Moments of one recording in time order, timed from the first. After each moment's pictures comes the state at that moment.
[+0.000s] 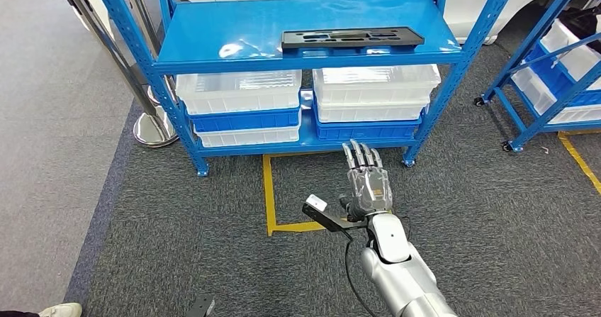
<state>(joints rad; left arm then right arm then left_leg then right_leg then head) -0.07 -0.14 0.12 -0.20 -0.18 0.09 -0.01 -0.54 0.23 0.41 -0.58 1.49 -0.69 -0.14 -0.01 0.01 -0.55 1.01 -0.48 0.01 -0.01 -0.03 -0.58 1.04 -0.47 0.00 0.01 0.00</state>
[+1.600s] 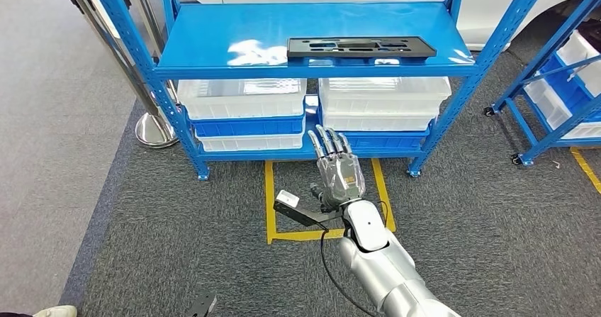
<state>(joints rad) -0.08 -0.15 0.12 -0.20 -0.22 0.10 0.00 -0.61 0.29 0.52 -0.56 1.41 -0.70 -0.16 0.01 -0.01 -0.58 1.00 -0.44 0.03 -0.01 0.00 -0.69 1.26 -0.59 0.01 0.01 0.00</state>
